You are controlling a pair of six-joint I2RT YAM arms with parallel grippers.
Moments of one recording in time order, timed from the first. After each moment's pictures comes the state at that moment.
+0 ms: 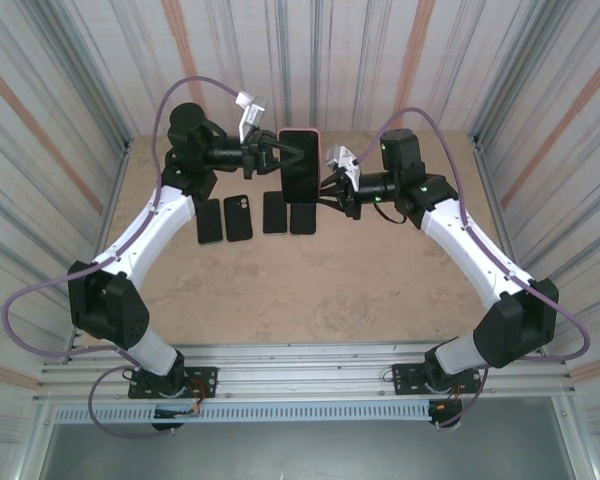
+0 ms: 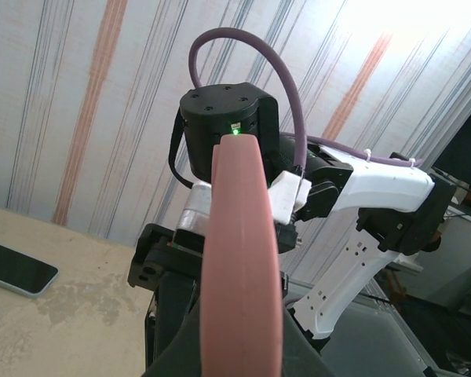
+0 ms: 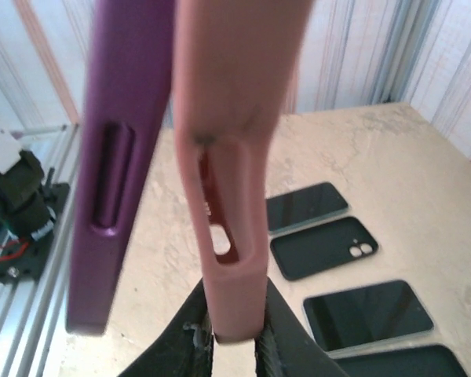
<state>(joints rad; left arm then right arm) -0.38 1.59 1.47 0.34 1.27 -0.60 0.42 1.44 1.34 -0.40 -0.93 -0.39</state>
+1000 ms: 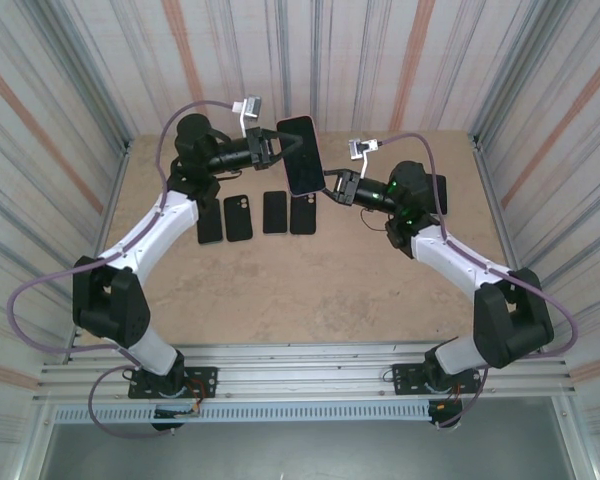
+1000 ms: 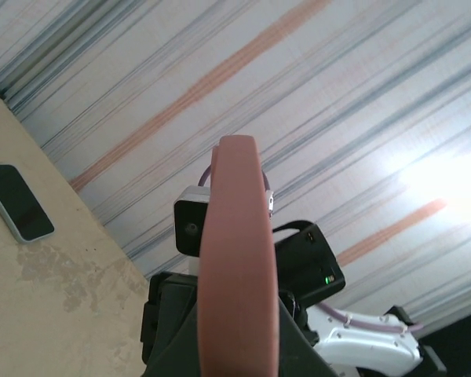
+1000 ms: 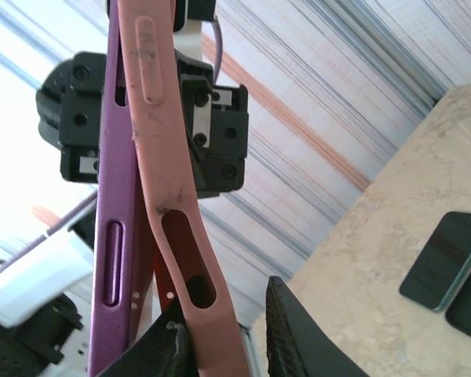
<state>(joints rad) -0.37 1.60 1.37 0.40 0.97 -1.08 0.43 1.45 0.94 0.68 -0.82 1.03</state>
